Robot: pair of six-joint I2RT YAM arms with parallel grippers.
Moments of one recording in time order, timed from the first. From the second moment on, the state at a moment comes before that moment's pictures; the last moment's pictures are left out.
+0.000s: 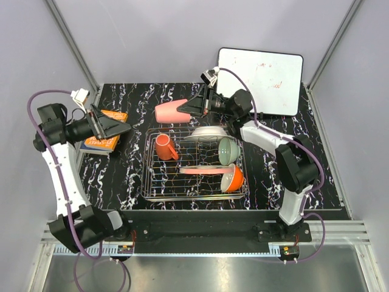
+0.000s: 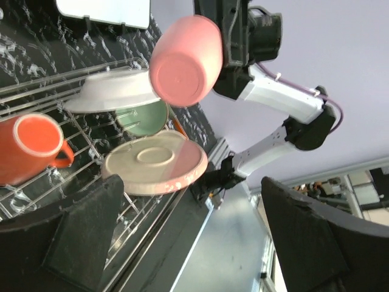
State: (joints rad) left arm 0.45 1.22 1.36 -1.07 1.47 -0.01; right arm 0.54 1.87 1.33 1.06 -0.95 1.54
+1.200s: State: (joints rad) left arm 0.16 1.36 1.46 -0.69 1.17 -0.33; right arm 0.58 1.99 1.51 1.16 -0.96 1.67
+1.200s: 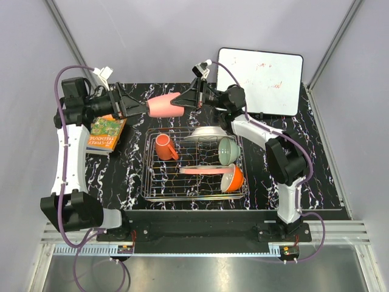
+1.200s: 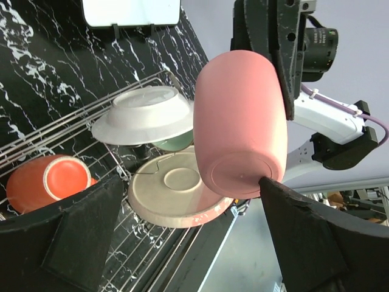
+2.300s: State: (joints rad) left arm 0.11 1.28 1.23 0.00 1.34 -0.90; right arm 0.62 2.05 1.55 1.28 -0.92 1.73
